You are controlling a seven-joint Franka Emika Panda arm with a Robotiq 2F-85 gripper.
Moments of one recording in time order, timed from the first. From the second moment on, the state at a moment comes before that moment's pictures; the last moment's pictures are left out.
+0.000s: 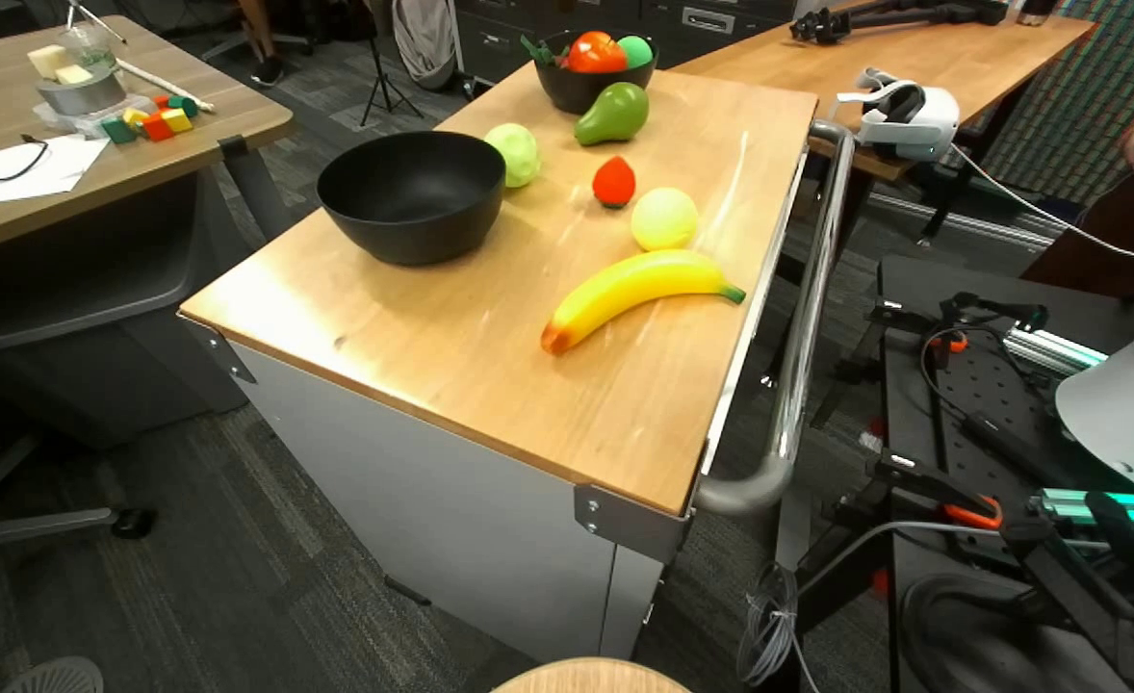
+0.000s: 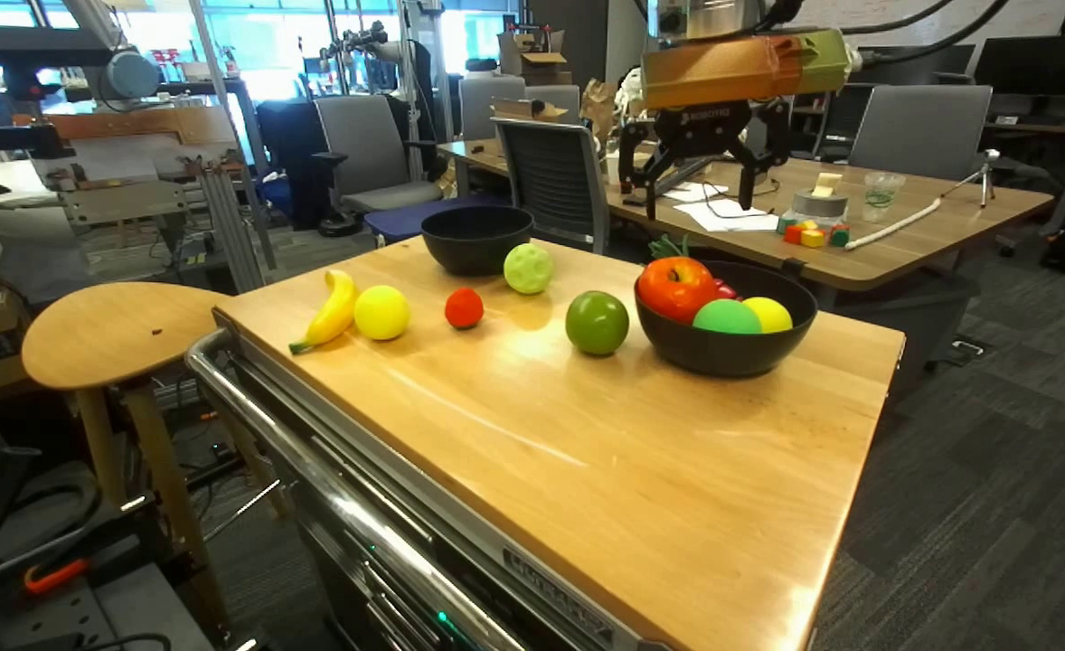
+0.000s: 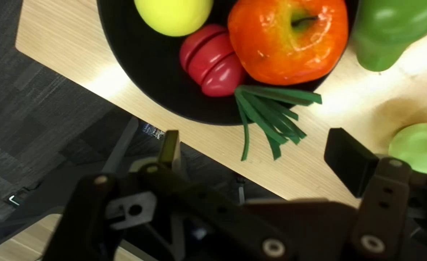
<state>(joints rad) -0.24 0.39 -0.09 -1.67 0.12 2.31 -0.97</state>
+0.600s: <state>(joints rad) -0.26 0.46 -0.05 -1.66 0.12 2.35 -0.97</state>
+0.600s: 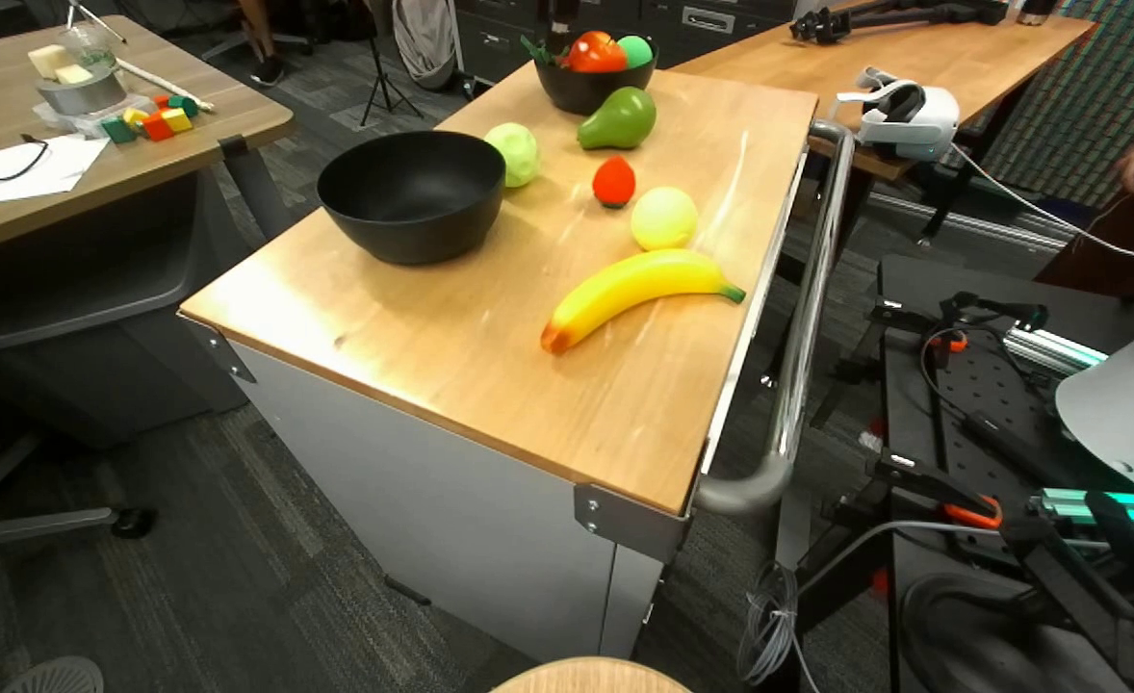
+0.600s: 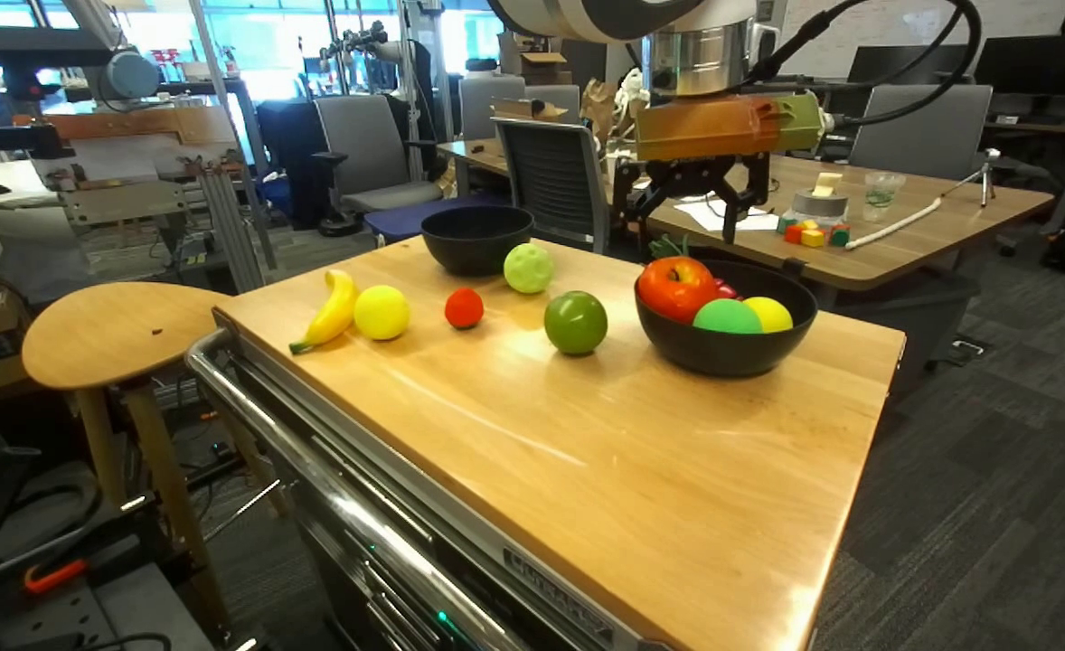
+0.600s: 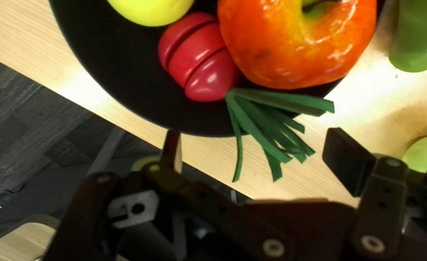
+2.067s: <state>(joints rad) -0.26 0.47 -0.03 -1.57 0.04 2.37 -0.97</state>
